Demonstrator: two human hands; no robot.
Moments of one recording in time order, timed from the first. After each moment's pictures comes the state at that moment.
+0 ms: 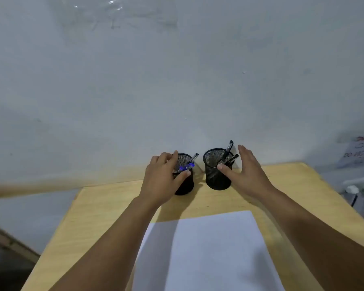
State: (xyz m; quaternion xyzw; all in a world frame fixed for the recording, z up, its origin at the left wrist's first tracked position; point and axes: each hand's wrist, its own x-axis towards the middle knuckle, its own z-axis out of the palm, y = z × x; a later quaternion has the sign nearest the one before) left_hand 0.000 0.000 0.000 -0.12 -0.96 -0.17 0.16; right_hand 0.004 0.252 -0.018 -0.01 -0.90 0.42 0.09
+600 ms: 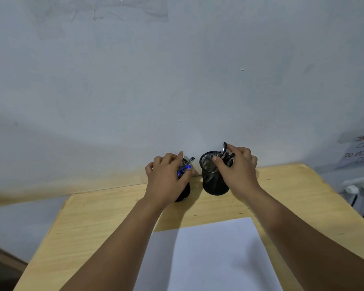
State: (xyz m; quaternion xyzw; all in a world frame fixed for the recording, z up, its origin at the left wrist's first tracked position) left_hand -0.024 0.025 -0.008 -0.10 -0.96 -0.18 0.17; right_hand -0.029 0.226 -0.019 -0.10 -0.88 0.43 0.17
